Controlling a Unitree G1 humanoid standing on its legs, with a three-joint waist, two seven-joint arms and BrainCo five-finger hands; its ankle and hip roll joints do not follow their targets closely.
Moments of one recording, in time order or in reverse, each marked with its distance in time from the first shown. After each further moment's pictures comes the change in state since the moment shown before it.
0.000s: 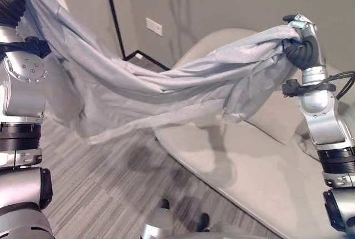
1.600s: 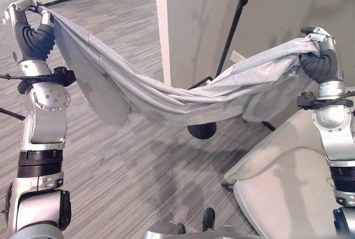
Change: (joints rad) left arm 0.169 -0.162 0.096 -0.261 0.006 -0.042 -0.071; right arm 0.148 0.006 -0.123 -0.091 0.018 0.000 0.015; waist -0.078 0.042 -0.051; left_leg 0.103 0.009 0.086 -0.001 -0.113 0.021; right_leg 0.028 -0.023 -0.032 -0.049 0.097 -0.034
